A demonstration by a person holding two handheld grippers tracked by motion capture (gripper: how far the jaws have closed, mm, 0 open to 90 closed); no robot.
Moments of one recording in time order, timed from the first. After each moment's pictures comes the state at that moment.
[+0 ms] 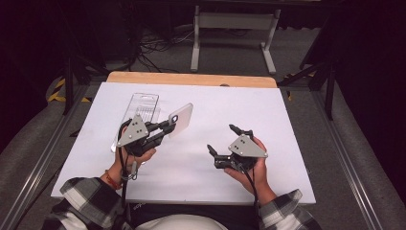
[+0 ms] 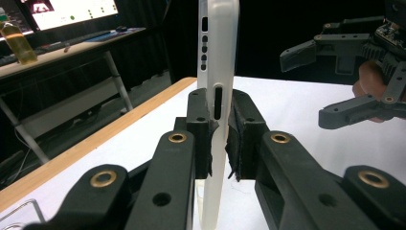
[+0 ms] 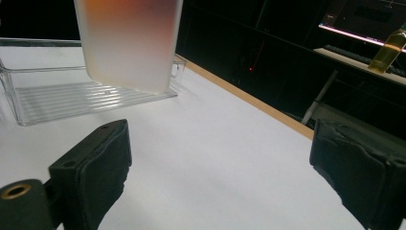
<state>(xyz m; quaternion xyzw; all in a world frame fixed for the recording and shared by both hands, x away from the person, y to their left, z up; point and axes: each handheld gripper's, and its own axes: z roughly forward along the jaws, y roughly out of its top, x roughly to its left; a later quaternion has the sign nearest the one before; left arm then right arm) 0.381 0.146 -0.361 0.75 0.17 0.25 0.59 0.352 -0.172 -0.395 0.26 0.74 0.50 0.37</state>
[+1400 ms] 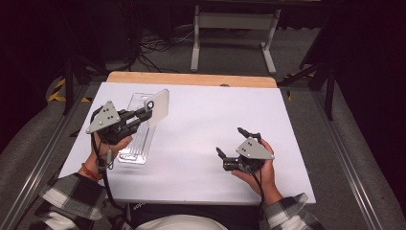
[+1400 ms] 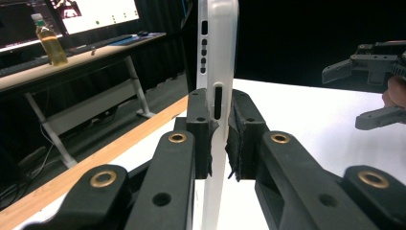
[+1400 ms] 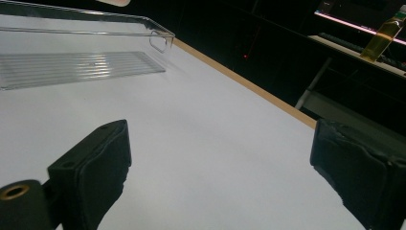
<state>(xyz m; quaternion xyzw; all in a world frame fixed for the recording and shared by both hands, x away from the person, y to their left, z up) 0.399 0.206 -0.340 0.74 0.19 0.26 0.59 0.353 -0.195 -0.407 0.26 0.75 0.47 0.38</state>
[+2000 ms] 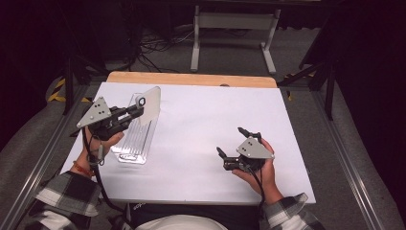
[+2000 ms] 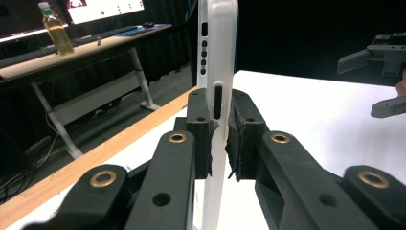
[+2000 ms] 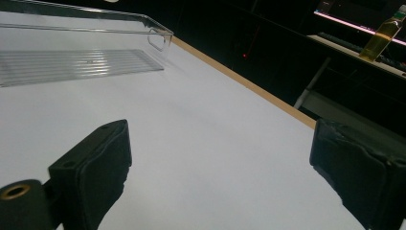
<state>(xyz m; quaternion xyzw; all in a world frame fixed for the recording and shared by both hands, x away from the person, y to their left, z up) 0.411 0.228 -0.341 0.75 0.20 0.26 0.58 0.354 -0.196 -0.408 0.26 0.75 0.47 0.38</state>
